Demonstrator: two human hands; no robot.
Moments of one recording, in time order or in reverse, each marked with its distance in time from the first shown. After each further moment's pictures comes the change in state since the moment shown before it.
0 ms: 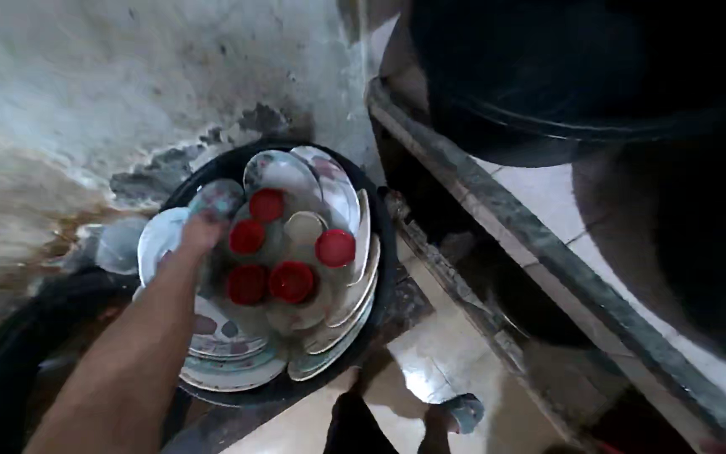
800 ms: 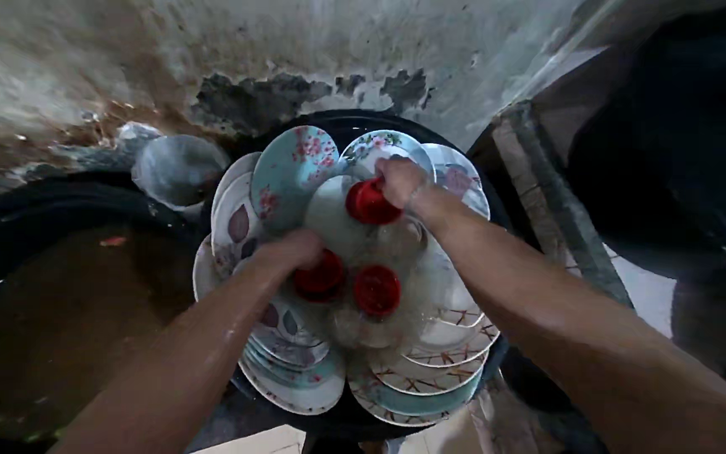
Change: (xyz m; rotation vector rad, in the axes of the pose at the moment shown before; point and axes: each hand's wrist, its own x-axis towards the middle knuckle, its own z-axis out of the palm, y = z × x) left_hand -0.028 -0.021 0.002 0.204 -0.650 0.177; right_hand 0.258 0.000 0.501 -0.795 -0.980 -0.246
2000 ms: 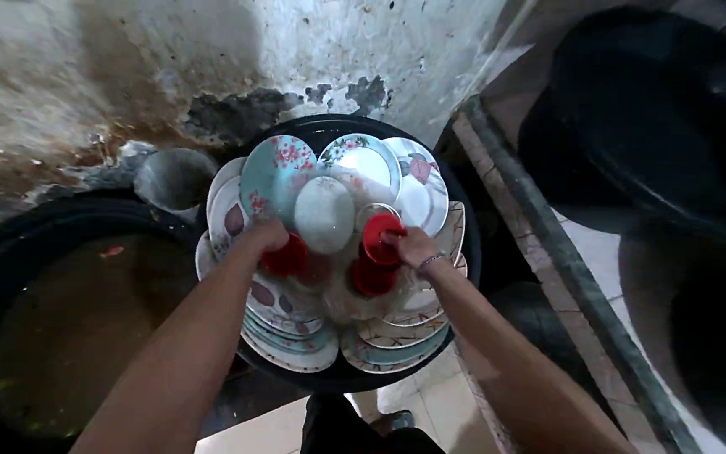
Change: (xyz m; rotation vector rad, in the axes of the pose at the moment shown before) left_hand 0.018 -0.049 0.017 -0.118 0.167 -0.084; right_hand -0.158 0.017 0.069 0.850 0.029 0.468
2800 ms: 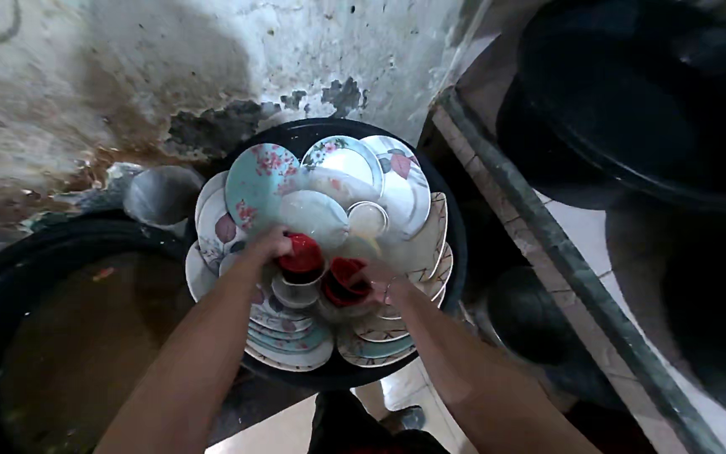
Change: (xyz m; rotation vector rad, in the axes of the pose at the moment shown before) left_hand 0.021 0.011 0.029 -0.266 0.049 0.000; right_hand -0.010 0.044 0.071 0.496 -0.393 0.262
